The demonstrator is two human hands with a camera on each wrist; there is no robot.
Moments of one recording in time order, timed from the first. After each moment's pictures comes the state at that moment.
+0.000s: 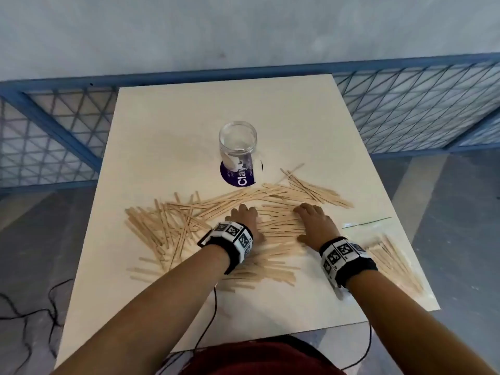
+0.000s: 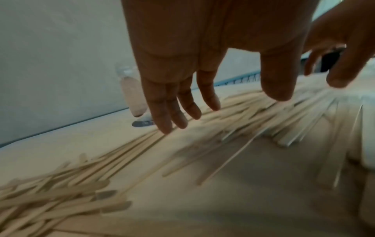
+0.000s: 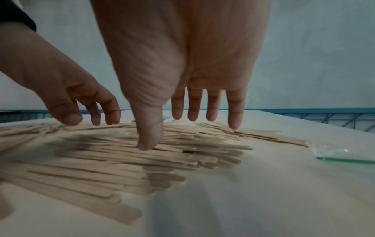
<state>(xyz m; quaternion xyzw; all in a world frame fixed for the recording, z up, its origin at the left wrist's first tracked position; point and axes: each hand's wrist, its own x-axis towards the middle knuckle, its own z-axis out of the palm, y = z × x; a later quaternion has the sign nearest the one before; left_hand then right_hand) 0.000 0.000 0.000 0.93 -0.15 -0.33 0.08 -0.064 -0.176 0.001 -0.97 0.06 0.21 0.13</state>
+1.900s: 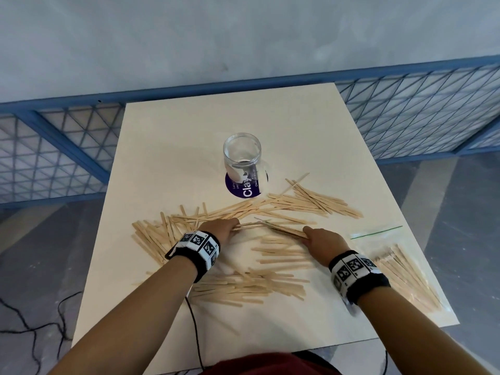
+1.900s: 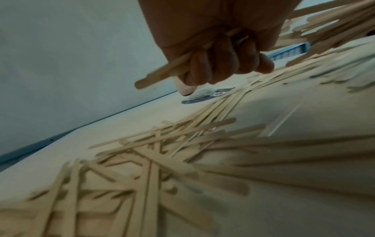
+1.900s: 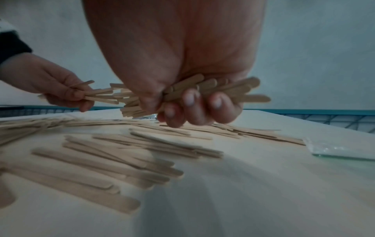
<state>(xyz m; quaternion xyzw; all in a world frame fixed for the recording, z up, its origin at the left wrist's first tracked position) 0.028 0.072 0.010 0.92 -0.24 -0.30 0.08 -0.065 -0.172 0.001 -0.96 0.07 0.27 0.10</state>
